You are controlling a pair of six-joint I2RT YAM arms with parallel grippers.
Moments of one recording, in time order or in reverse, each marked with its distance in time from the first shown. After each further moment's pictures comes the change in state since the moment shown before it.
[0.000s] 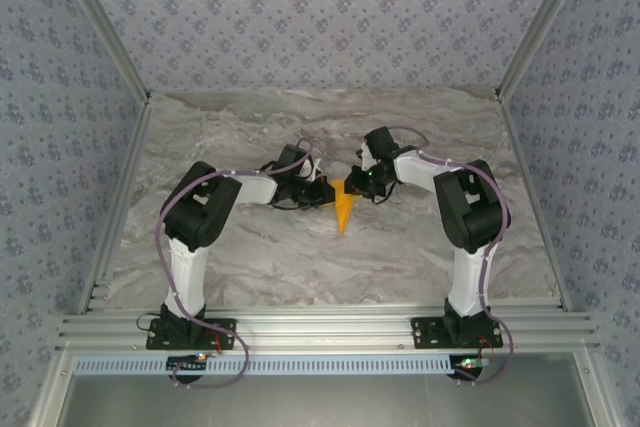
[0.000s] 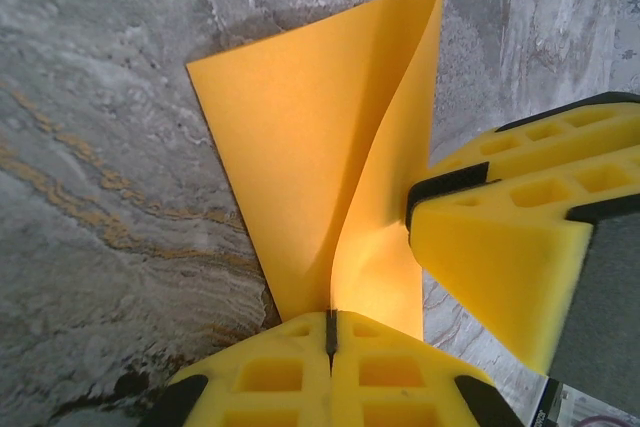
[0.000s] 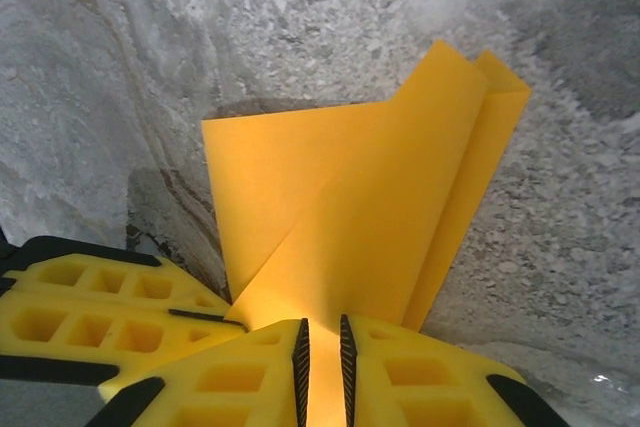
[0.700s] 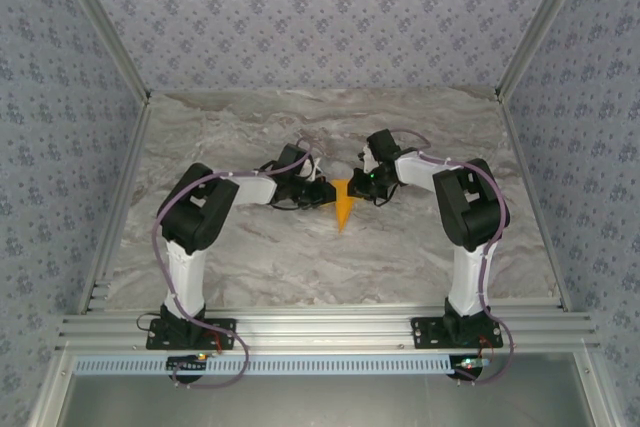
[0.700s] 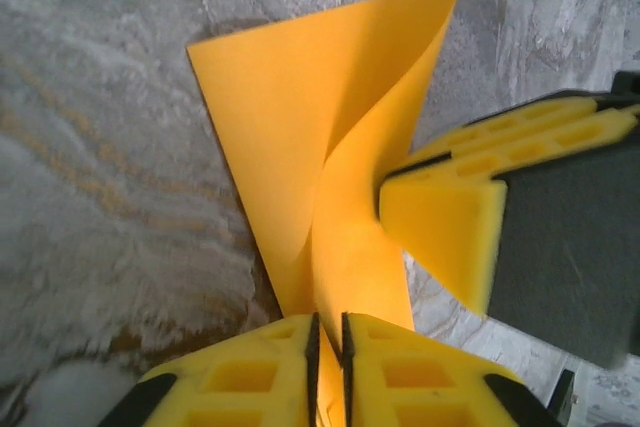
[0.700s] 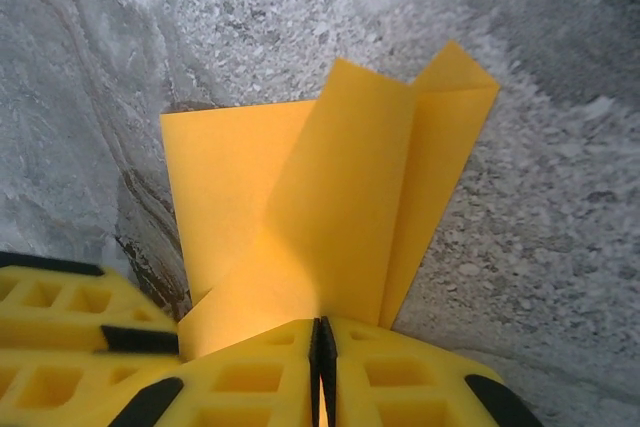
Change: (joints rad) left arm -0.006 -0.060 -0.024 -0.042 -0.046 0.014; right arm -0.019 0.016 -0.023 0.012 -0.014 -0.006
